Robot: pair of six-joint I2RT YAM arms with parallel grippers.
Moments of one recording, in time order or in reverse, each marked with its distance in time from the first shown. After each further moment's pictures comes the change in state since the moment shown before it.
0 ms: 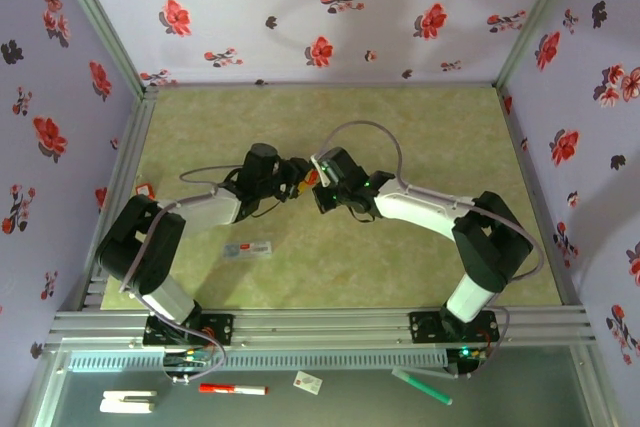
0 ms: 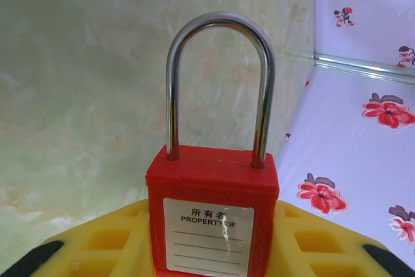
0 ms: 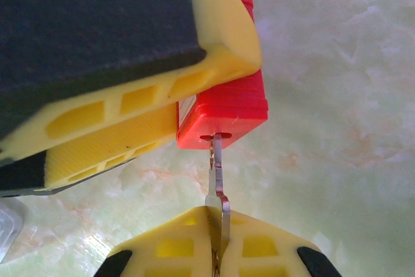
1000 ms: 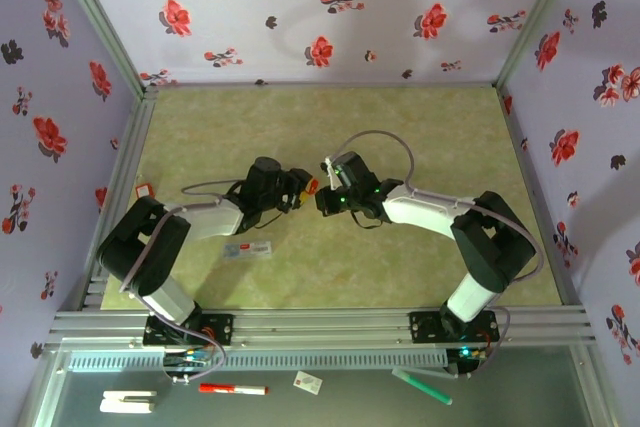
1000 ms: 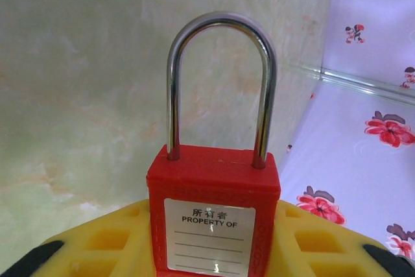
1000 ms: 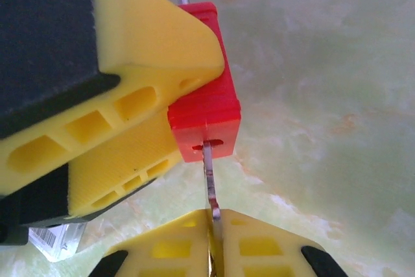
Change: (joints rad) left arm -0.045 0.000 -0.104 0.105 -0.059 -0.119; right arm -0.064 -0.016 -0.146 0.191 -0.225 0.214
